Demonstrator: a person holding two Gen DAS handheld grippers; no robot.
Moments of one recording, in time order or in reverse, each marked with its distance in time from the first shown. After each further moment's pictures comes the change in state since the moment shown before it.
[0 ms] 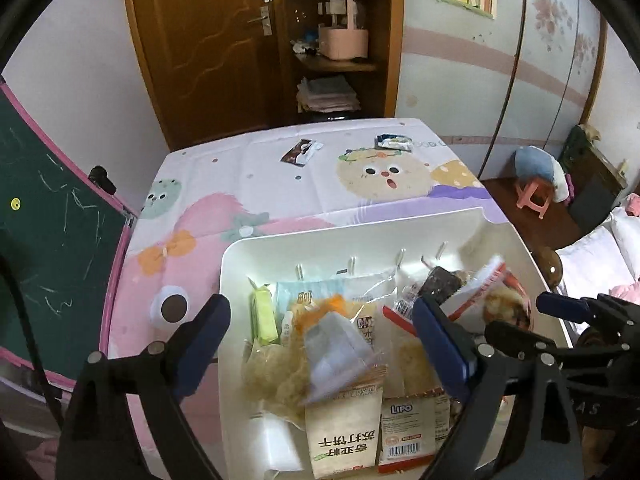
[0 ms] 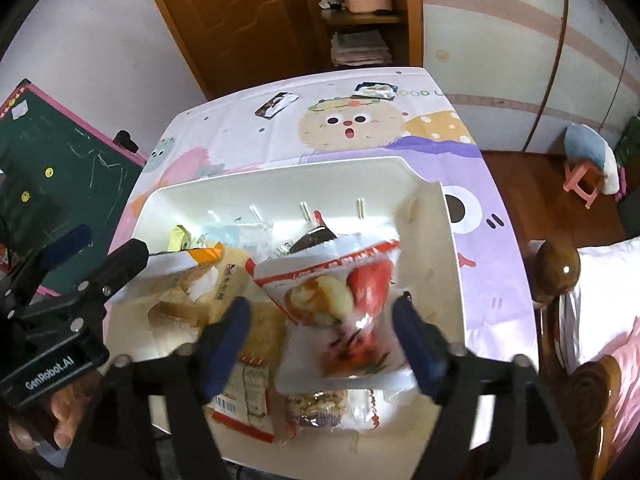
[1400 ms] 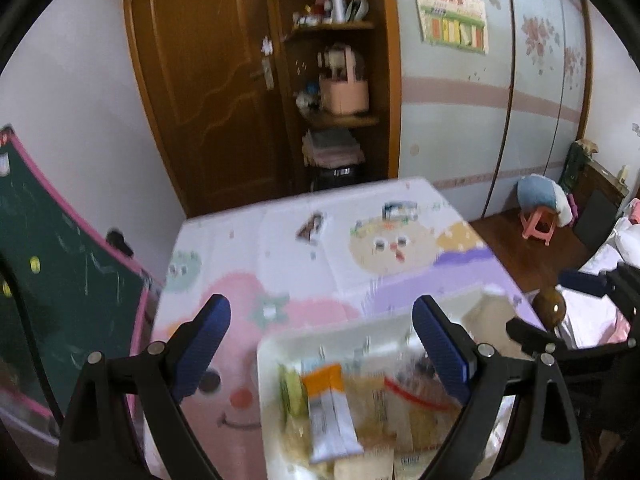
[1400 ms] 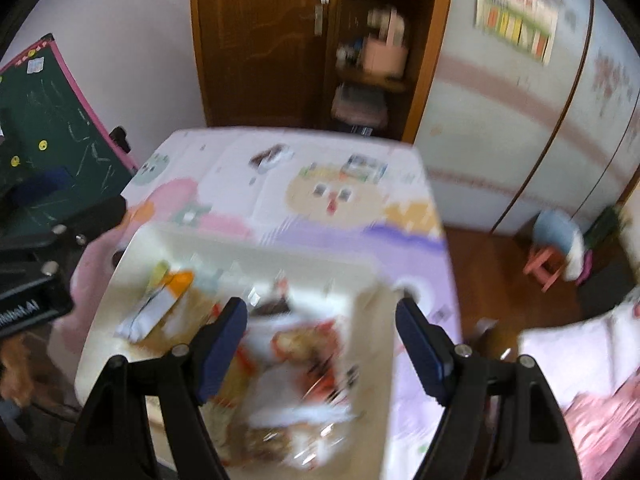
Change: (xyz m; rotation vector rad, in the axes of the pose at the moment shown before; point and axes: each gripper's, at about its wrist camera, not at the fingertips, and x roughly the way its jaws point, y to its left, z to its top) left arm -0.045 0.006 0.075 0.060 -0.188 0.033; right arm -0.058 0.019 0.056 -0.240 -0.202 -0.195
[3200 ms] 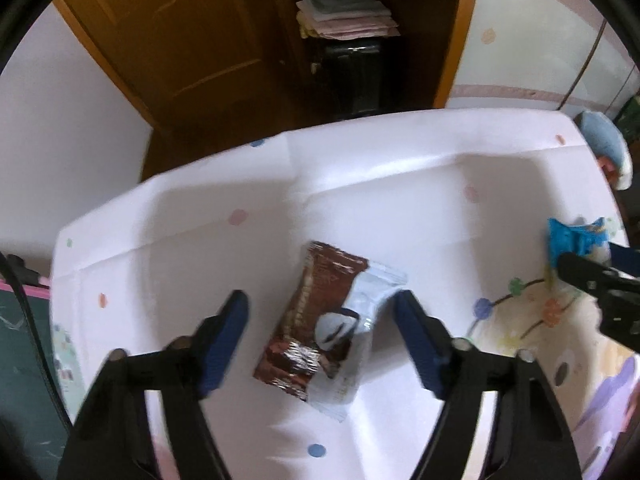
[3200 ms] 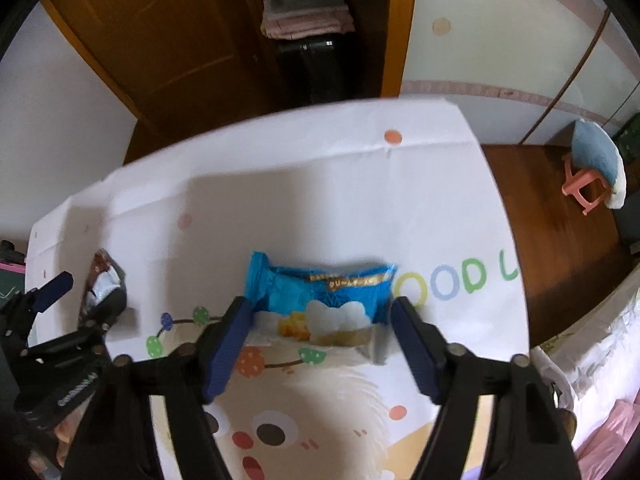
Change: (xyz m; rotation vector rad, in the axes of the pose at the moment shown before) left arm 0.449 0.014 0.108 -0.015 0.527 -0.008; right arm 0.394 -0.083 0.162 0.277 0.436 0.045
